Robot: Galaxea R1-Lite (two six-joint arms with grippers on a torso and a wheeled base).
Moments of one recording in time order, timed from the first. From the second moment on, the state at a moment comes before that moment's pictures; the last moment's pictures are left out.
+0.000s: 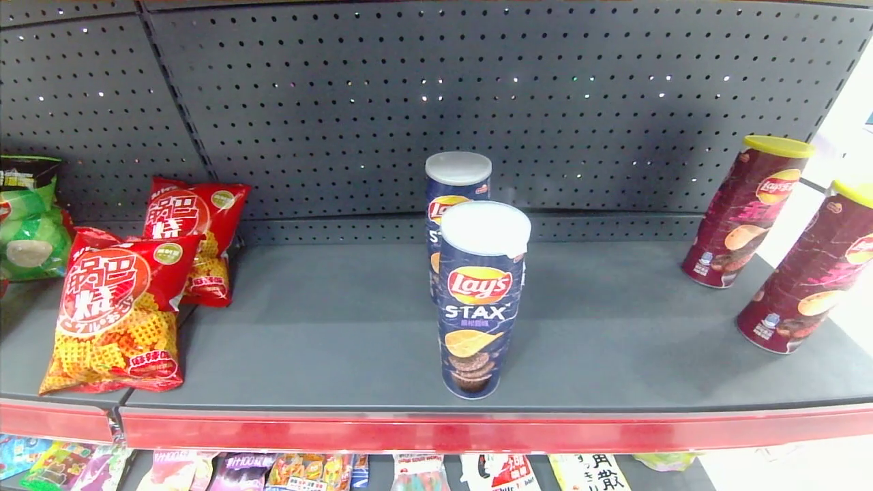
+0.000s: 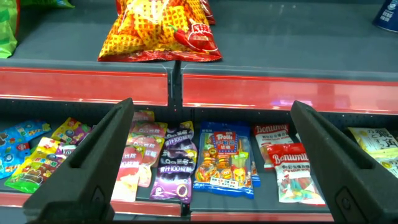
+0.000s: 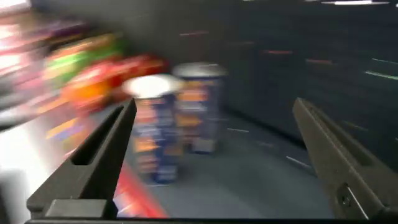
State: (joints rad) left arm 0.00 0.00 0.00 0.00 0.03 -0.03; right arm 0.12 0.72 -0.50 -0.51 0.39 0.03
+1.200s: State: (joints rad) left arm 0.00 0.00 0.00 0.00 0.03 -0.03; right arm 0.01 0.05 0.00 0.00 -0.03 -0.01
